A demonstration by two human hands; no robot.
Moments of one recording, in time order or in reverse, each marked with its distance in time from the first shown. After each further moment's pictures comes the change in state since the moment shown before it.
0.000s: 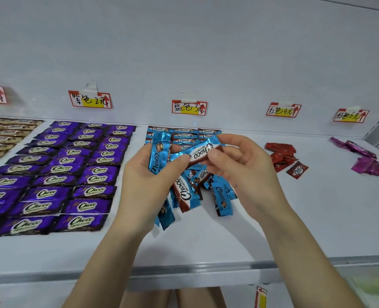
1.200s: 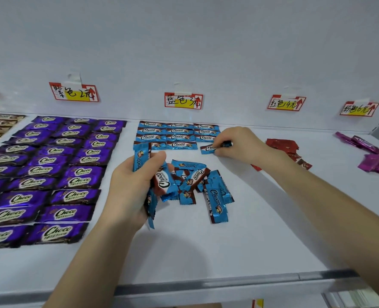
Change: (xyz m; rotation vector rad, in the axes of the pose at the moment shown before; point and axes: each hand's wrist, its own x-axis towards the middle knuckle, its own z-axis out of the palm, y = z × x) left_hand 0.029 -0.022 0.005 -0.173 0.140 -0.370; right_hand 0.128 0.052 -0.066 -1.271 -0.366 -0.160
